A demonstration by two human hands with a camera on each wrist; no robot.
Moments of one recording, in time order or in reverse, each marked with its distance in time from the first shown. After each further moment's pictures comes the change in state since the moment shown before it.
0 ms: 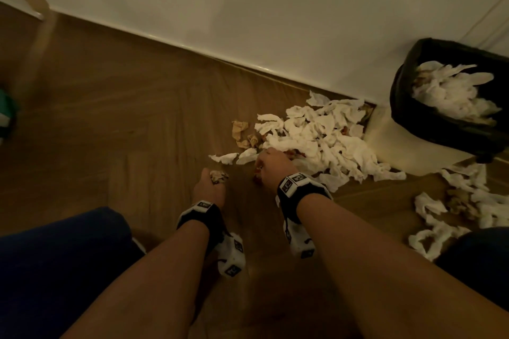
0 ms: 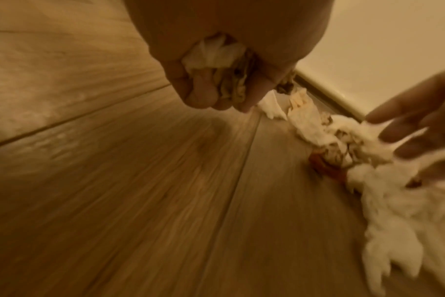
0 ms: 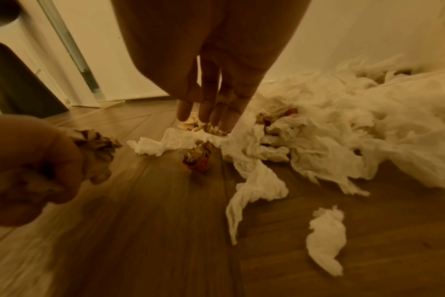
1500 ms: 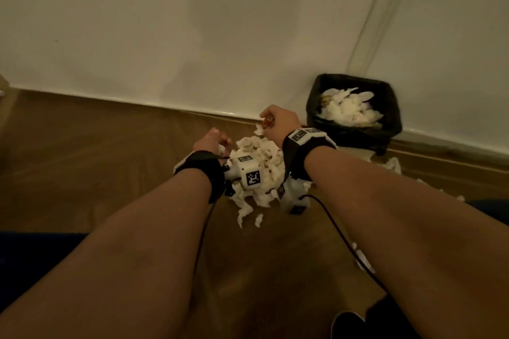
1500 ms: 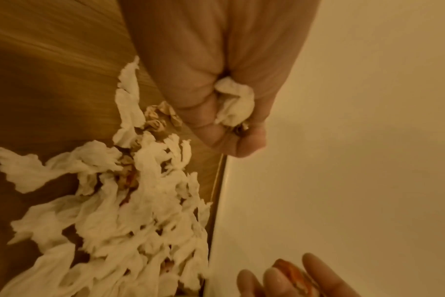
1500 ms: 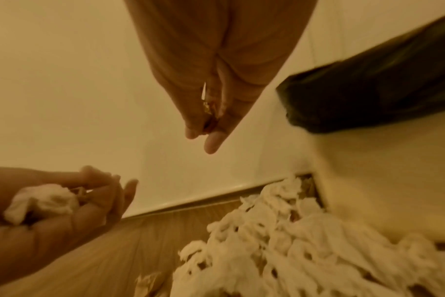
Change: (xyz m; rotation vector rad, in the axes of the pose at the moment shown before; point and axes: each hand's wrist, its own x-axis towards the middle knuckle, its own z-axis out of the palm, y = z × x) left_hand -0.082 0.215 -0.021 -0.838 -0.273 -0.103; right_hand -0.073 0.040 -0.165 0.327 0.521 0.140
